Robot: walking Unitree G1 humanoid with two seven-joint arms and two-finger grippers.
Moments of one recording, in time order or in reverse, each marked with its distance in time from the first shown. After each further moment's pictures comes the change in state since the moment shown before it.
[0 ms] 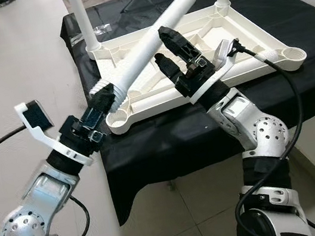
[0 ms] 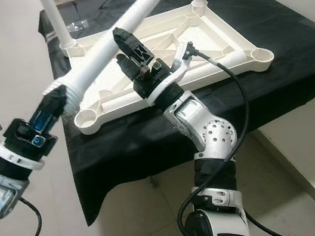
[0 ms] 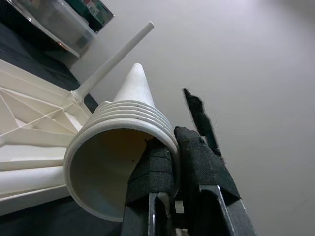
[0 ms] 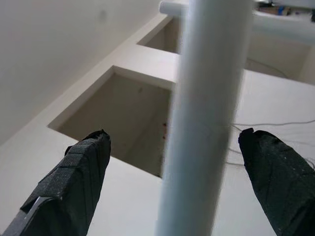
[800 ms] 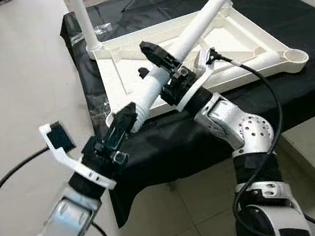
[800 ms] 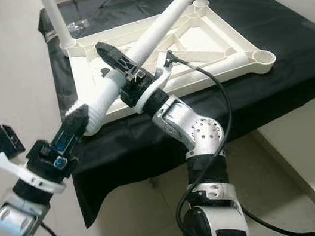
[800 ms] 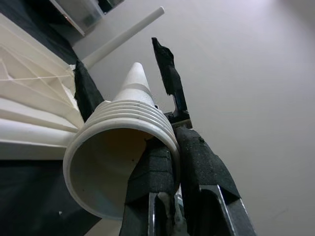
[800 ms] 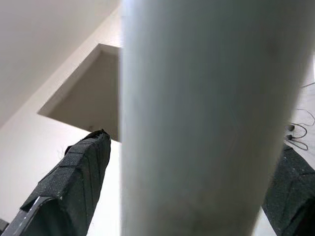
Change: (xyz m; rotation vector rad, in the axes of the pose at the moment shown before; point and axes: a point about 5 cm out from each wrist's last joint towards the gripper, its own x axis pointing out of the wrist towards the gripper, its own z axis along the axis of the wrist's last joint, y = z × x) left arm -0.013 -0.016 -0.038 -0.144 0.026 0.054; right arm 0.005 -0.018 -0.008 0.048 0.099 -0.043
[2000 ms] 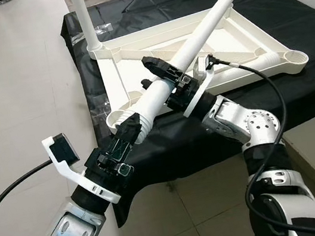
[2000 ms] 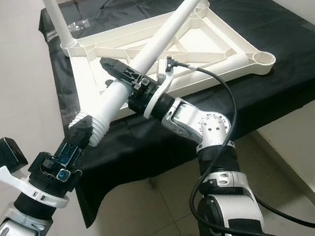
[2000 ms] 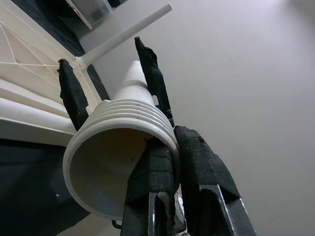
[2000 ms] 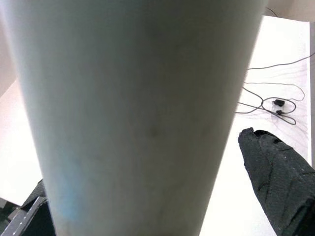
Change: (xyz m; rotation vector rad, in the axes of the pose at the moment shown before) left arm -0.012 -0.007 -0.009 -0.031 0.001 0.053; right arm -0.008 -0.018 0.007 0.003 0.115 -0.044
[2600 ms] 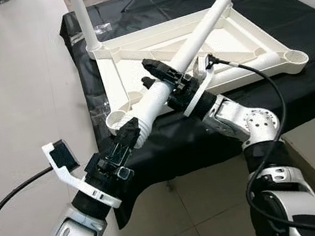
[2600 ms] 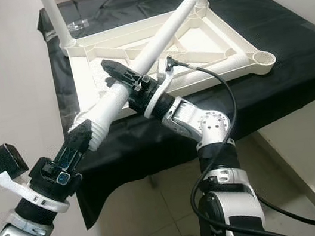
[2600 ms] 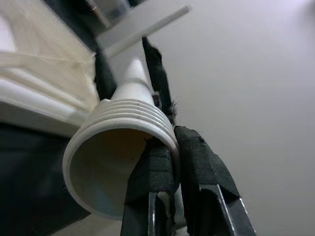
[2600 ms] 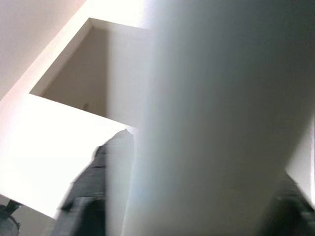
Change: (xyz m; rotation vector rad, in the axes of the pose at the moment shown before) left arm -0.006 -0.001 -0.006 -0.036 0.002 0.020; right arm 0.000 -0.002 0.003 0.000 0.004 0.012
